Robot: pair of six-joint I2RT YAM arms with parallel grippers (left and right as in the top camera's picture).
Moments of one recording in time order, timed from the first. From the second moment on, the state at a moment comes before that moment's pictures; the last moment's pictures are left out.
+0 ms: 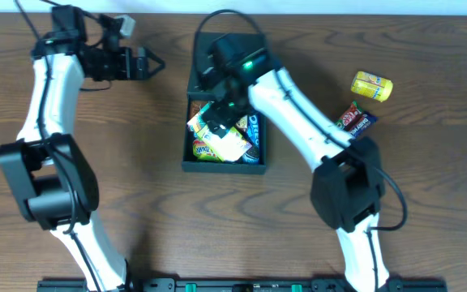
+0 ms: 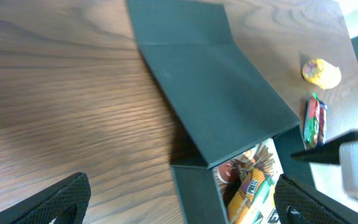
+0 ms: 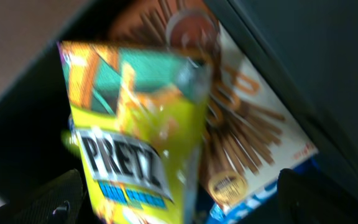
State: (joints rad) left arm 0.18 2.06 1.77 -0.85 0.78 0.18; right arm 0.62 2.22 2.01 -1.12 -0.10 -0.16
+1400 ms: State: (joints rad) left arm 0.29 2.01 1.78 -0.89 0.78 0.20; right arm 0.78 2.27 1.89 -1.00 0.19 -0.01
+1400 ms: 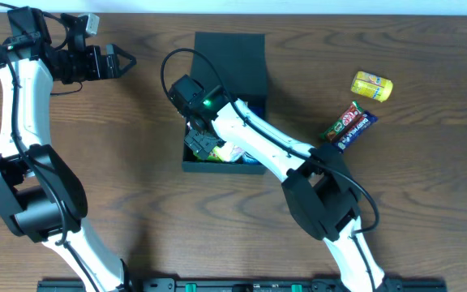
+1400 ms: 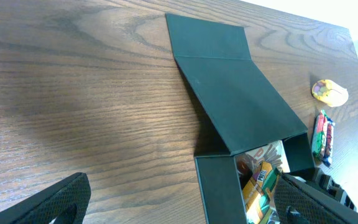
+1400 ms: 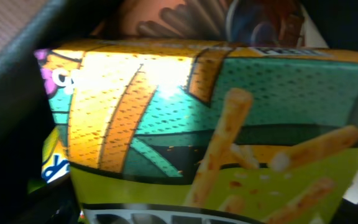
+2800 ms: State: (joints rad) left arm 0.29 2.01 1.78 -0.94 0.78 0.22; right arm 0.66 2.28 2.09 -1.04 0.01 -0.77
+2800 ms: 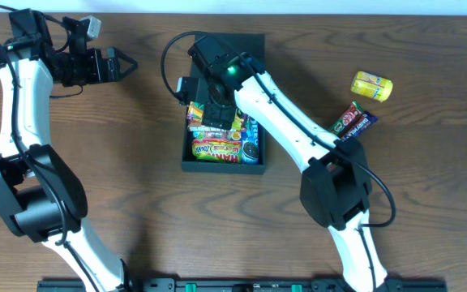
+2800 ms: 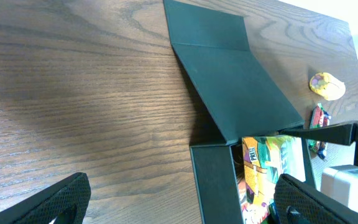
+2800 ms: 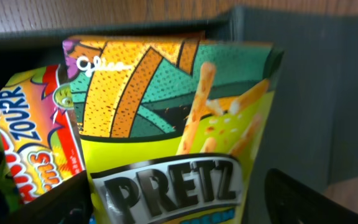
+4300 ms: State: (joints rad) left arm 0.29 2.01 1.78 -0.99 0.78 0.23; right arm 0.66 2.27 2.12 -1.02 -0.02 -0.78
